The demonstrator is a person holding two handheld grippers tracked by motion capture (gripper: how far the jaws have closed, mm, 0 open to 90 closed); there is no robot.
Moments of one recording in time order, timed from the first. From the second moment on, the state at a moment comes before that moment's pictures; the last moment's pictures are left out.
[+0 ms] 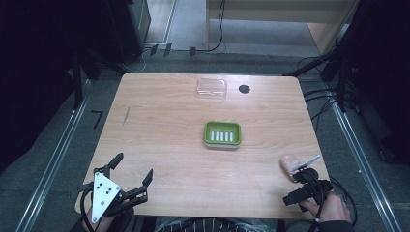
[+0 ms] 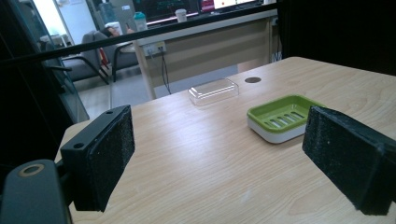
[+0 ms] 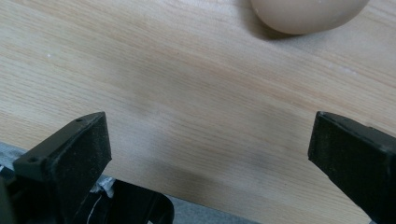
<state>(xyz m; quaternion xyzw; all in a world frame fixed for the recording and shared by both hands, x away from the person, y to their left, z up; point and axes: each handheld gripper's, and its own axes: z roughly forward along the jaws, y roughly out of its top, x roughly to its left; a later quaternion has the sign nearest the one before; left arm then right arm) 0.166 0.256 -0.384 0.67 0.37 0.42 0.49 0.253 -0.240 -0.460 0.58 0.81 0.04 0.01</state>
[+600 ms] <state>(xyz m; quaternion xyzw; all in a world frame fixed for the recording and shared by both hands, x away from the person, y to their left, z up) 0.167 0.254 -0.384 0.67 0.37 0.41 0.49 0.267 -0.241 -0.457 0.57 0.82 0.02 0.02</state>
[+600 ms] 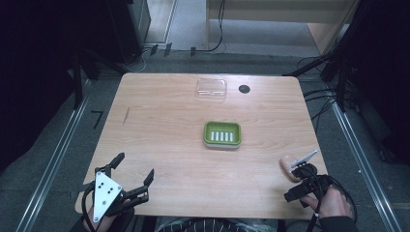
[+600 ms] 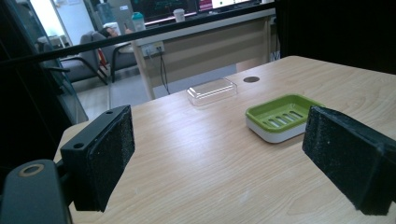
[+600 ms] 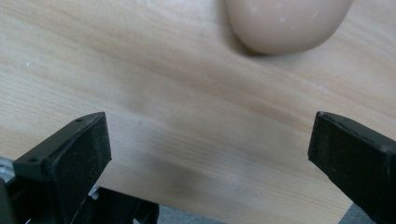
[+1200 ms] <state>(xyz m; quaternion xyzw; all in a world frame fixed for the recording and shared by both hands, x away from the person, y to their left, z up) 0.166 0.254 -0.384 0.67 0.37 0.42 0.49 0.285 -0.240 -0.454 0.57 0.82 0.02 0.03</state>
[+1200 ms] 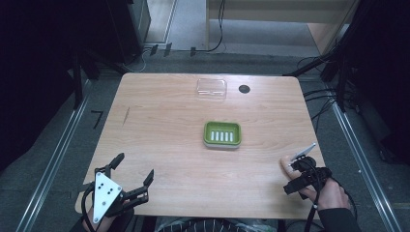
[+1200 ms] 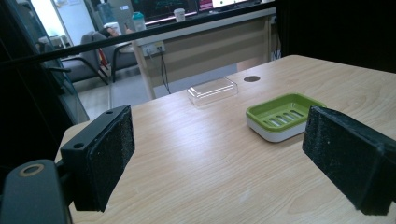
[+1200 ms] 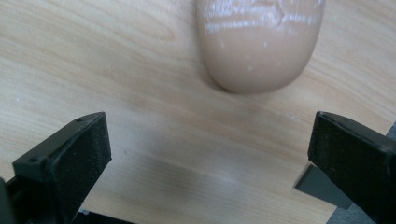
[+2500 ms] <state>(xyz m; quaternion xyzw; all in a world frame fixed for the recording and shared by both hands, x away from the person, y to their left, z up) 0.166 0.254 -0.384 0.67 0.37 0.42 0.49 0.341 -0.238 -0.459 0.54 0.84 0.03 0.02</state>
